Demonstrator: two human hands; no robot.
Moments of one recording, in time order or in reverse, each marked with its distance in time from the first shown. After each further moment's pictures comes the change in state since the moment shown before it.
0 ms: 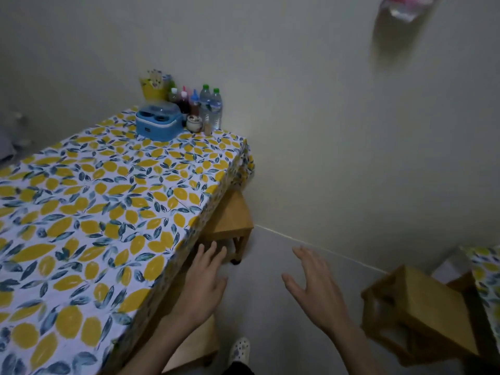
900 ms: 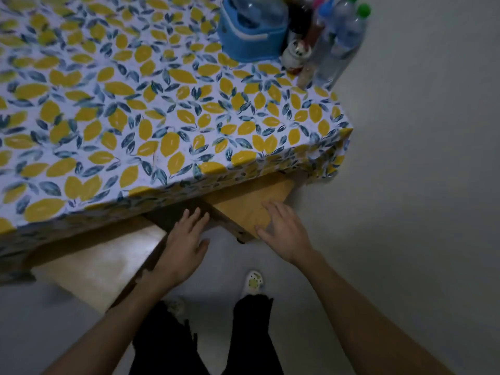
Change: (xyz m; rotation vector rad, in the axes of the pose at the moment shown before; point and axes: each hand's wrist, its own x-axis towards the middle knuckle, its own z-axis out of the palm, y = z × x) left_hand 0.316 -0.013 0.185 0.000 0.174 -0.837; right_hand 0.529 0.129 0.130 -0.082 -0.681 -0.796
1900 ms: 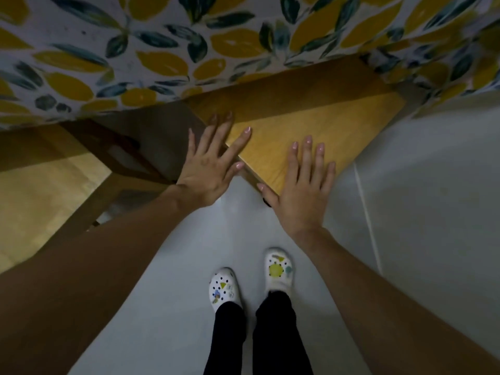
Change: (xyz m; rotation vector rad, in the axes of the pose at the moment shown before) left_hand 0.216 -0.161 0.271 0.437 0.094 0.064; right_hand 0.151 0.174 0.322 -0.326 0.212 -0.007
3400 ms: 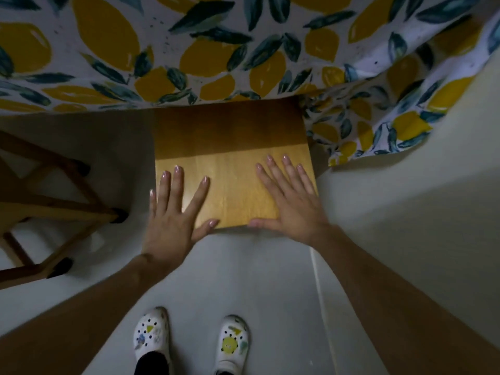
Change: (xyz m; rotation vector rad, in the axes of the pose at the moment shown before) left_hand 0.029 0.148 0.029 0.011 0.029 -0.309; right_hand 0.086 0.205 -0.044 -0.046 -0.222 -0.539
